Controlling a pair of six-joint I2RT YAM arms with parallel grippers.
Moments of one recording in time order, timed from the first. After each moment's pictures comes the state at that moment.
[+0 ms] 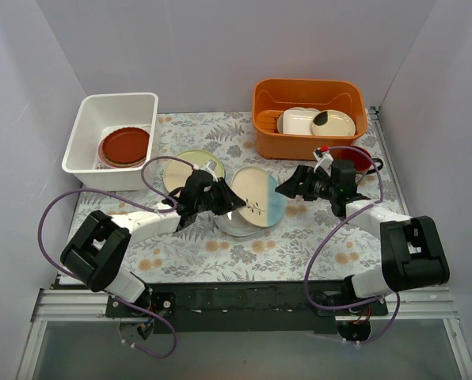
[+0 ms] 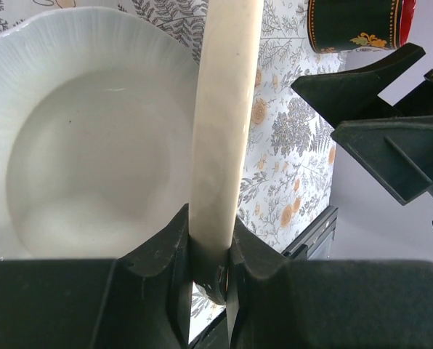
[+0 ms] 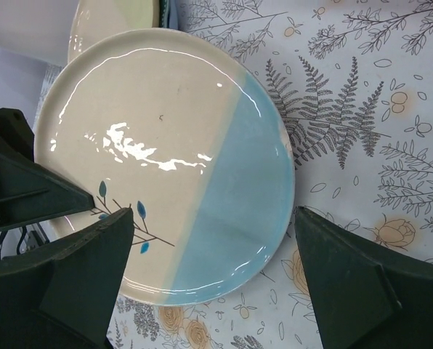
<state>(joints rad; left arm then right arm) -0.65 1.50 0.72 0.24 0.22 -1.03 0.20 1.43 0.61 0.33 -0.64 0.49</state>
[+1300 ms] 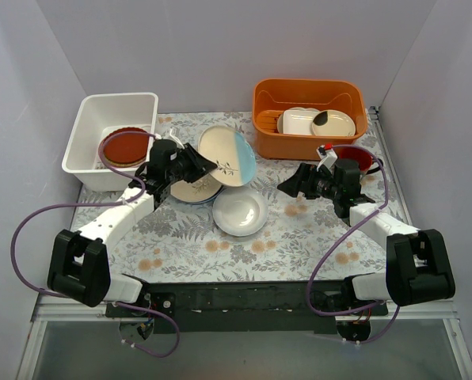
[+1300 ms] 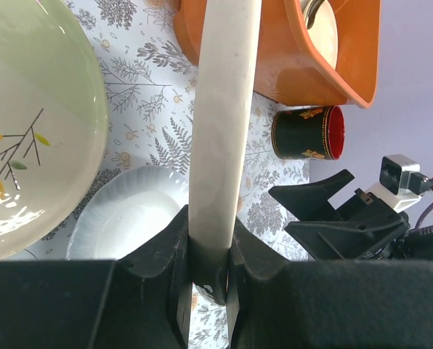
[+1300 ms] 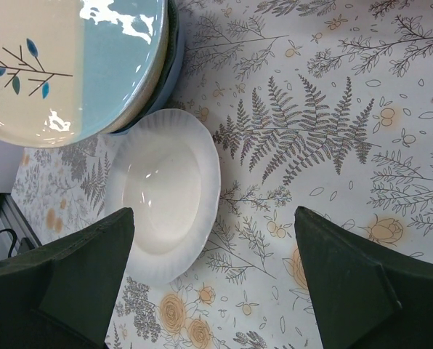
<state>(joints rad) -0.37 1.36 0.92 0.02 0.25 -0.92 0.20 1.33 0.61 0.28 -0.60 0.47</state>
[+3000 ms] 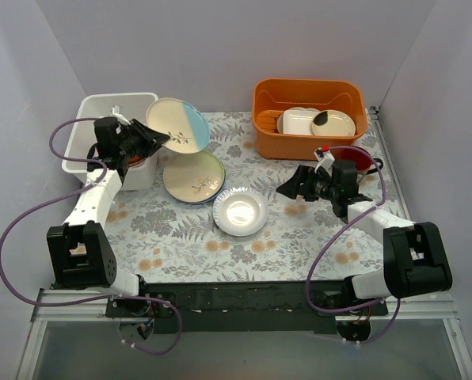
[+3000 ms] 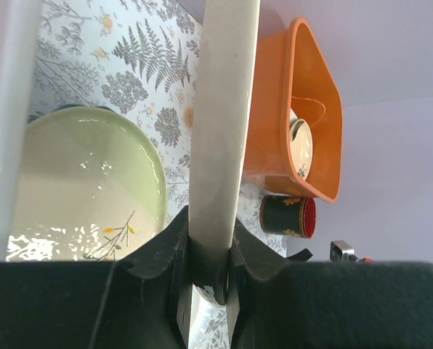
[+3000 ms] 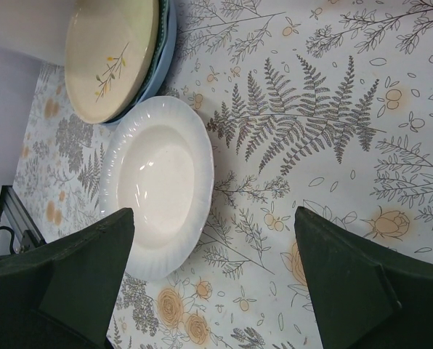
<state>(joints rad) 0.06 1.45 1.12 -0.06 0.49 -0.88 0.20 1.38 0.61 0.28 -0.62 0.47</state>
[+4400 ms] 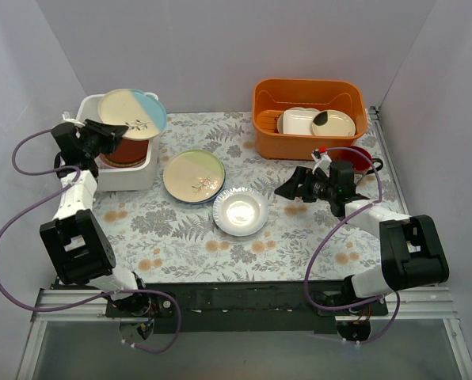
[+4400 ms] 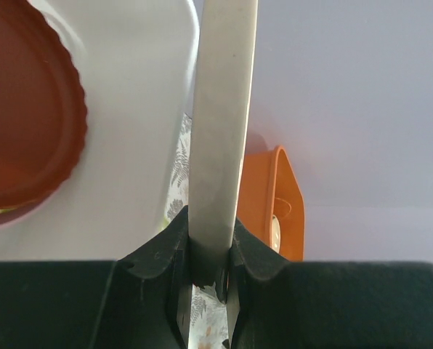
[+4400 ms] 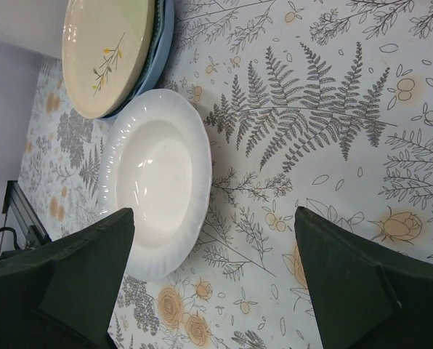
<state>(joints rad) 0.35 1.52 1.12 0.14 0.57 -1.03 0.20 1.44 0.61 0.31 -0.64 0.49</state>
